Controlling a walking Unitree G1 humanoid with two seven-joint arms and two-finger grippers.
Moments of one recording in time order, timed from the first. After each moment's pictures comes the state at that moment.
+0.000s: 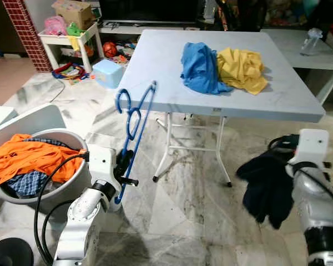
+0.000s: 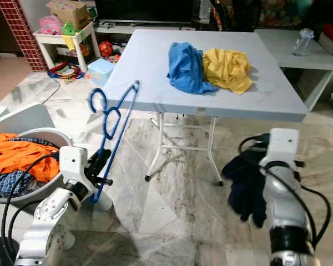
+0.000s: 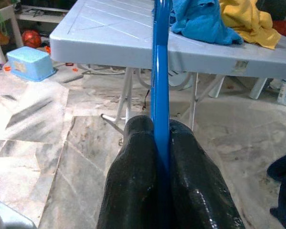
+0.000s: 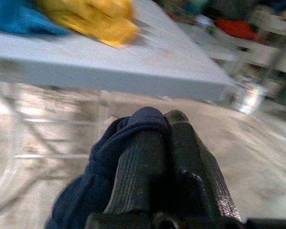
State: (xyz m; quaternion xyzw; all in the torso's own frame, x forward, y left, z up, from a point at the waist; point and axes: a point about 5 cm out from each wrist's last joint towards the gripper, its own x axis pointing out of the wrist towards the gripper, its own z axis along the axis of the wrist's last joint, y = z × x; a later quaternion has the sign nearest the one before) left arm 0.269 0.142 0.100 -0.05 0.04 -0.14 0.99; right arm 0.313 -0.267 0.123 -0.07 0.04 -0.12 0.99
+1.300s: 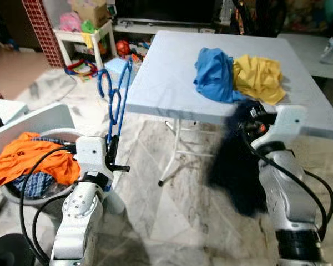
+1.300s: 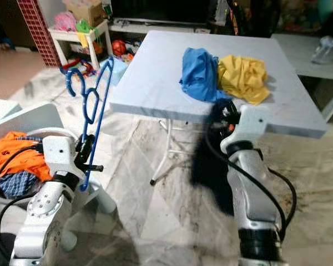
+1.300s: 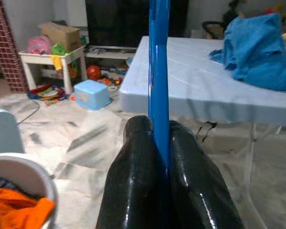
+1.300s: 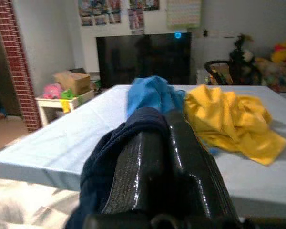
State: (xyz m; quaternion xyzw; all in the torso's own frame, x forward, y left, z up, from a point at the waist) left arm 0.271 0.147 0.131 -0.02 -0.02 -0.06 1.00; right arm 0.316 -0.183 0.182 0.04 -0.12 0.02 0.99
